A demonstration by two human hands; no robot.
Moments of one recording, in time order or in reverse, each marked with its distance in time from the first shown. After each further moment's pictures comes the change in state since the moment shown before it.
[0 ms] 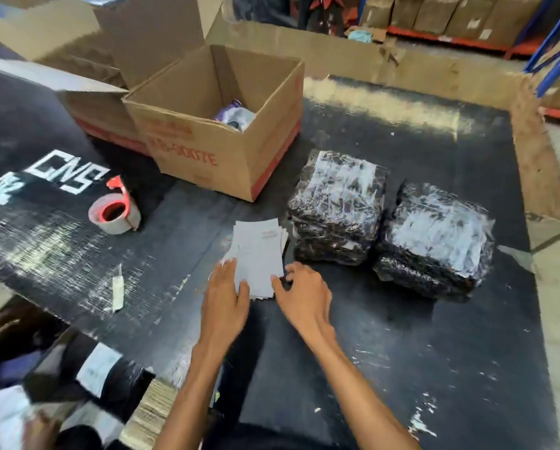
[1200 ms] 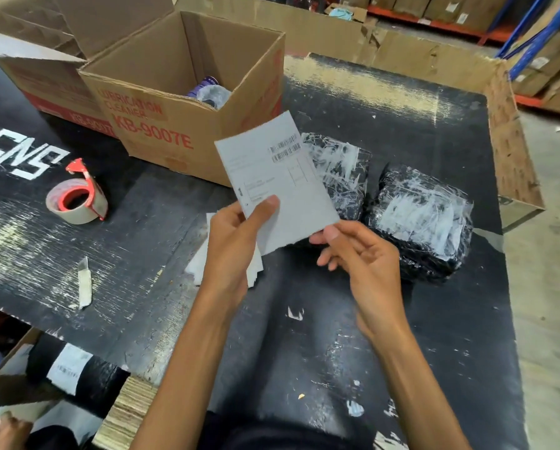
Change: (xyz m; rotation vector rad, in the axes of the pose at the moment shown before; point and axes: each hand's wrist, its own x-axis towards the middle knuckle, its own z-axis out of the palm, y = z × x) left_hand 0.008 0.152 -0.061 -1.170 -0.130 -0.153; right_hand -0.039 -0.006 -0.139 1.096 0.082 -0.031
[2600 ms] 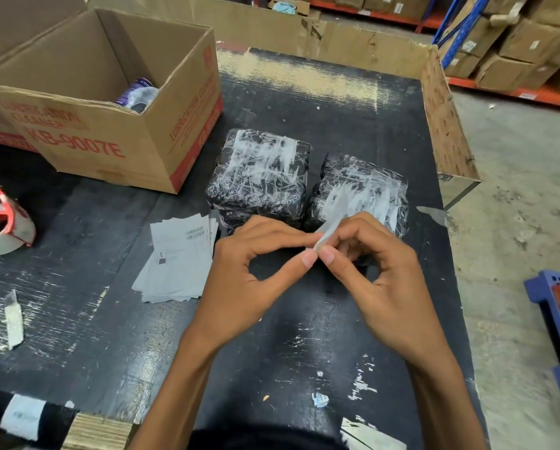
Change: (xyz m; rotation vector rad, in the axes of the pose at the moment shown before) left_hand -0.041 -0.018 0.045 0.579 -0.501 0.577; right_hand -0.035 -0.053 -0.063 -0.539 -0.073 -0.346
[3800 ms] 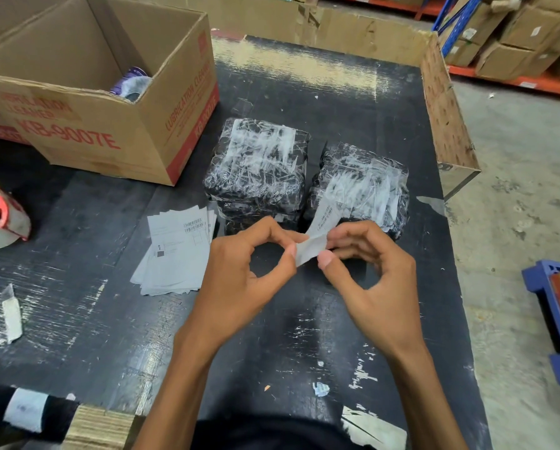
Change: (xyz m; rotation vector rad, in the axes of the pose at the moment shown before) left_hand -0.009 -0.003 0.000 0.096 0.004 -0.088; right_hand -0.016 0.012 0.015 0.039 0.174 0.156
